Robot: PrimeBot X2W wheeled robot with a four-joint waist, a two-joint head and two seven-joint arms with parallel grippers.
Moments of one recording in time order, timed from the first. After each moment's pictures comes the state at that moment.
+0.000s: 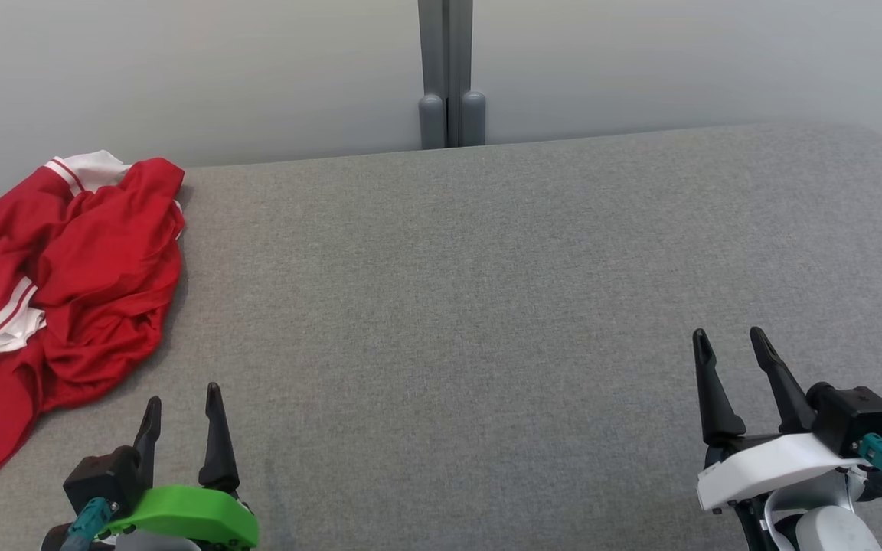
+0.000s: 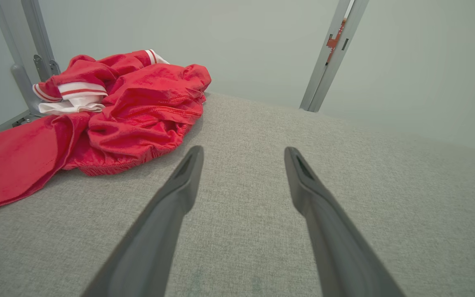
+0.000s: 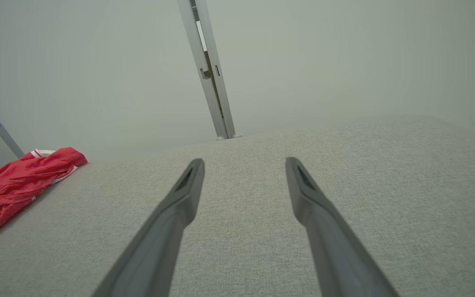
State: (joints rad) left arm -0.01 0.08 -0.06 0.24 -0.36 0.03 -0.18; right arm 0.00 -0.06 0.00 0.11 0.24 0.13 -0.18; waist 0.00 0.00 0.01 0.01
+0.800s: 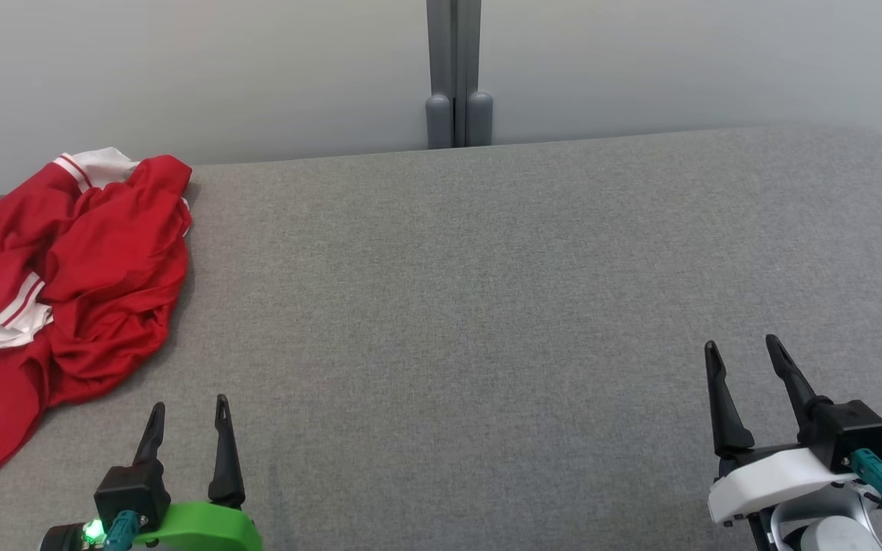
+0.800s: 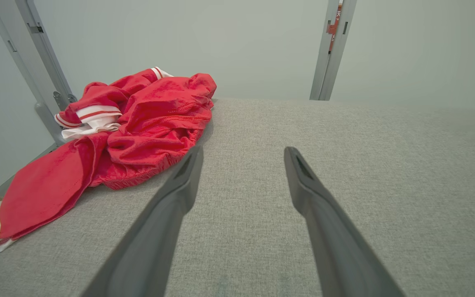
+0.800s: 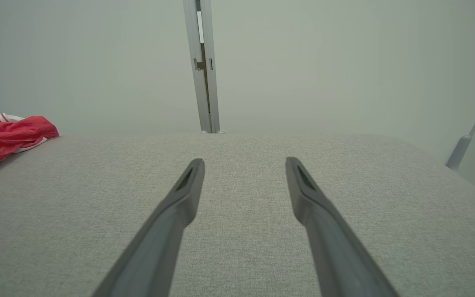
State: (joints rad) left arm 0.01 0.07 -0.05 0.26 -0.18 0.03 -0.23; right arm 0.01 -0.05 -0.05 0.14 0.06 0.13 -0.23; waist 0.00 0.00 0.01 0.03
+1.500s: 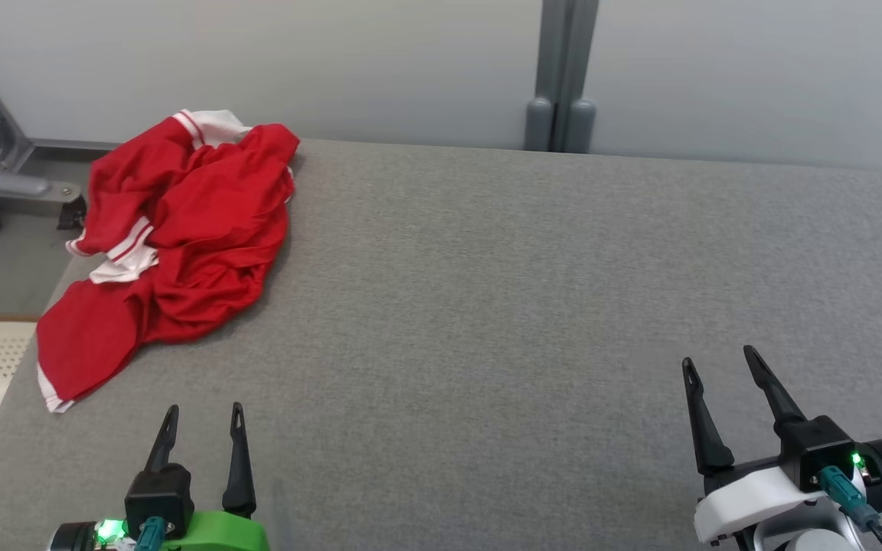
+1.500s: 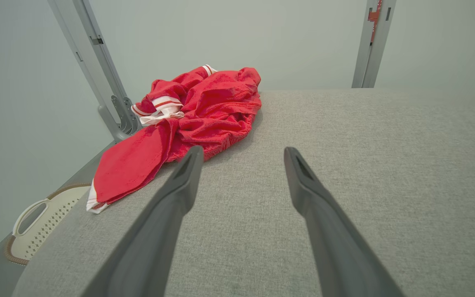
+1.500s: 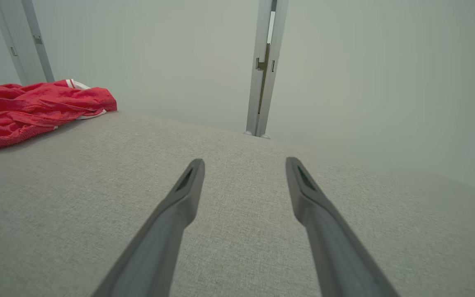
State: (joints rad) left arm 0.01 0.07 -0.05 0.29 -0.05 0.03 -0.26; right arm 0.04 -0.05 -0.02 0.14 -0.05 0.13 -0.26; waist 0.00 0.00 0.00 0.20
